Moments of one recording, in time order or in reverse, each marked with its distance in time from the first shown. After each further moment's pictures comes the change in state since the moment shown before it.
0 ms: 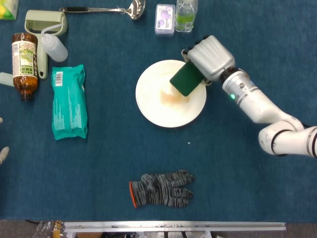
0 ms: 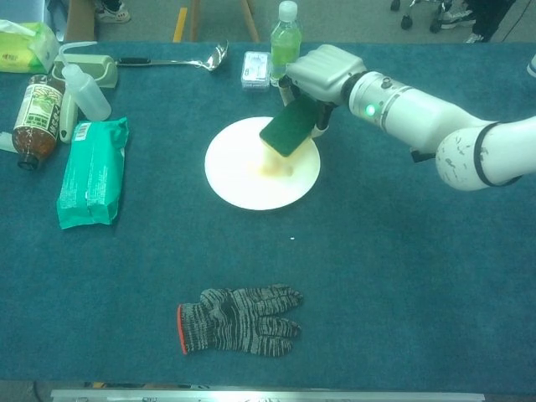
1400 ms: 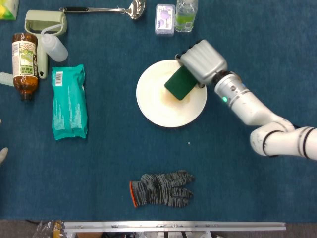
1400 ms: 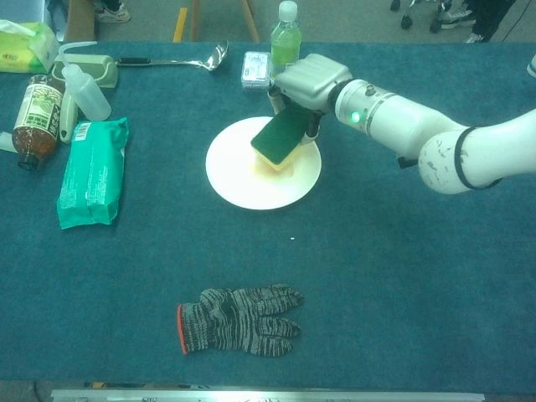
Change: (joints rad) left arm 0.006 -0.006 0.001 0.020 -0.005 -0.004 -0.028; right arm 0.045 -0.043 -0.020 0.020 0.074 -0.009 -0.044
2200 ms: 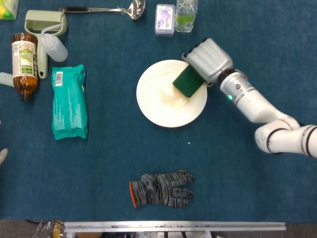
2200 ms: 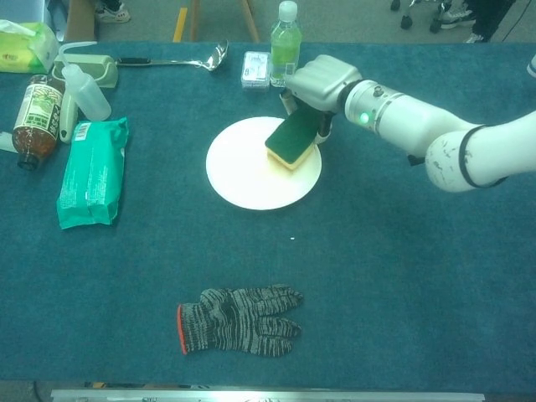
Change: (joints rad) left arm 0.000 -0.009 0.000 0.014 0.004 -0.002 -0.010; right arm -0.013 0.028 -0.038 0.026 -0.003 0.003 -0.027
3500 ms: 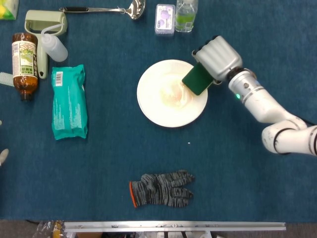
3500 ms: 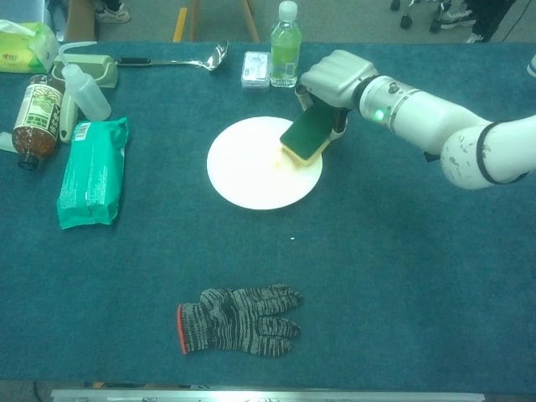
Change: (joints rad) left arm -0.001 -0.002 0.002 0.001 -0.002 -0.007 -0.002; right arm -0.009 0.045 -0.024 -0.049 0.053 0.031 -0.059
